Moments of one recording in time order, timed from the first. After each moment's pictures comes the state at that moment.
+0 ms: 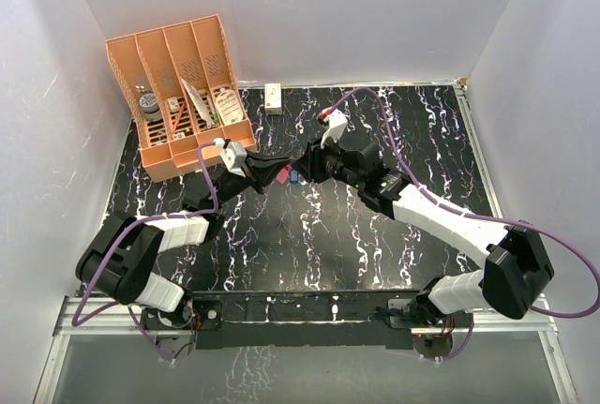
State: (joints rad) left arm -0.46 1.45 0.46 1.35 0.58 -0.26; right arm 0.72 1.34 0.99 0.06 -0.10 0.34
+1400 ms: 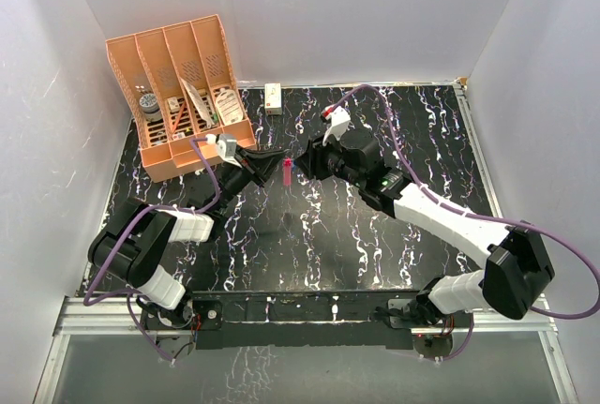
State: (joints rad) left arm -0.46 1.56 0.44 1.44 0.38 -0.51; right arm 0.71 1.33 1.00 0.05 -0.05 0.31
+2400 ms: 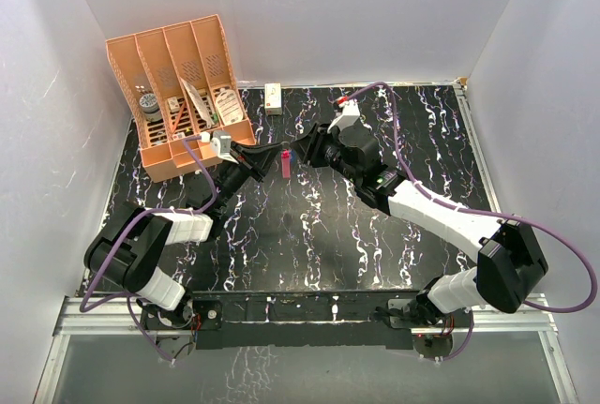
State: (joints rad) left arm -0.47 1.53 0.46 1.45 0.30 -0.54; right arm 0.71 1.38 1.01 0.20 0.06 0.57
